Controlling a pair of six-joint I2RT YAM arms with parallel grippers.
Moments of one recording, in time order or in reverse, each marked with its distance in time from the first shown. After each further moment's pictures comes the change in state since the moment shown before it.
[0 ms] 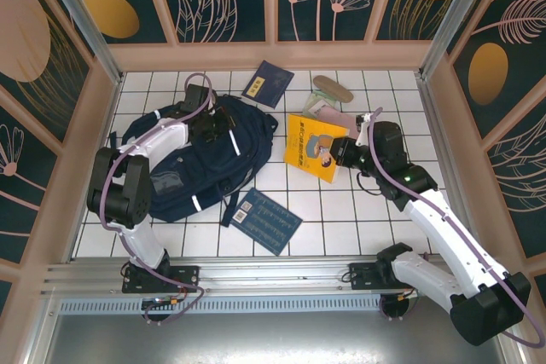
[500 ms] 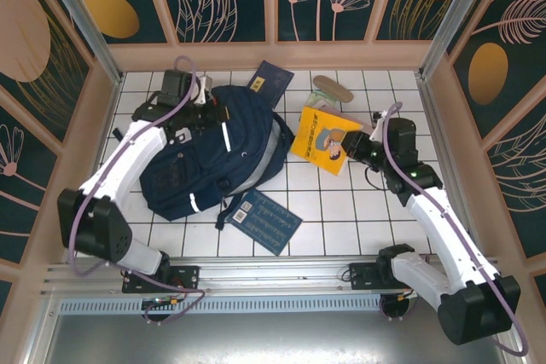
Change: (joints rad) left arm 0.001 -0.293 0.115 -0.293 0.116 0.241; right arm -0.187 0.021 -0.025 0.060 -0.147 0.099
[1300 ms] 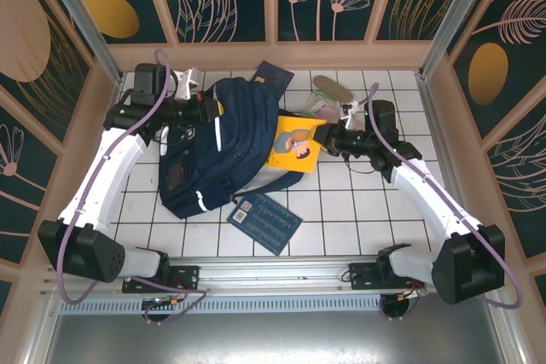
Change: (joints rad) left arm 0.082 -0.114 0.053 -0.093 0.258 0.015; right arm 0.074 0.255 0.099 0.142 -0.449 0.255
